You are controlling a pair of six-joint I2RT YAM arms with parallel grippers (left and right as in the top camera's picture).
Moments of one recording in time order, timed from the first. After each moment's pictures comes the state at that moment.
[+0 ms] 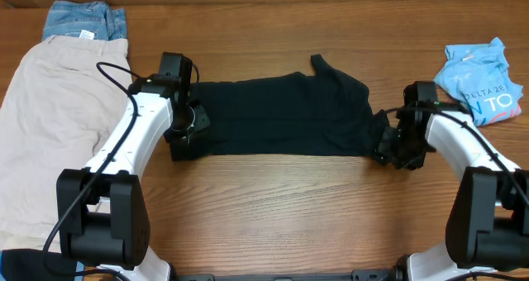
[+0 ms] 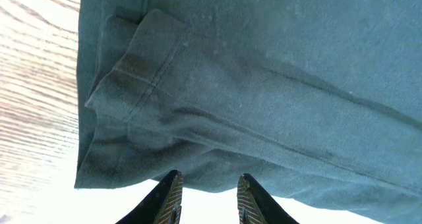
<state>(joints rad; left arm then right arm) -0.12 1.79 1.28 -0.90 0.07 -0.54 -0.08 1.73 1.01 -0.83 -0.10 0.30</state>
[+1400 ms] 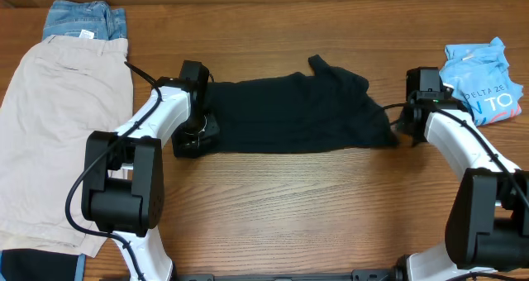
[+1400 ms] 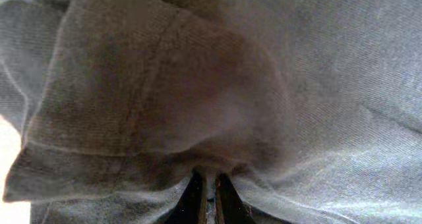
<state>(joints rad) -0.16 1.99 1.30 -0.87 0.02 -0.52 -0.07 1.72 1.05 -0.59 0.44 0.37</state>
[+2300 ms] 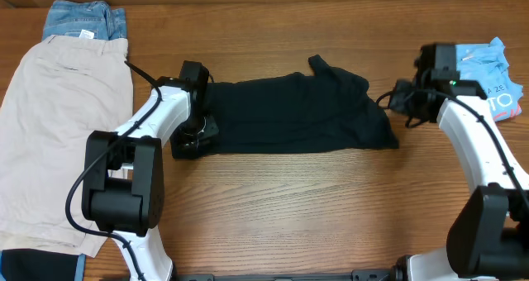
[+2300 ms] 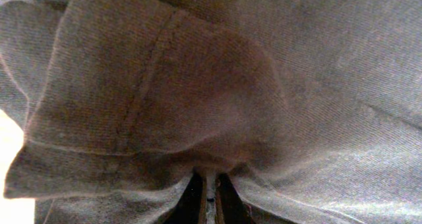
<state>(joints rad) -0.16 1.99 1.31 -0.89 0.00 -0.51 -0.07 1.67 1.26 -0.71 -0.02 0.27</state>
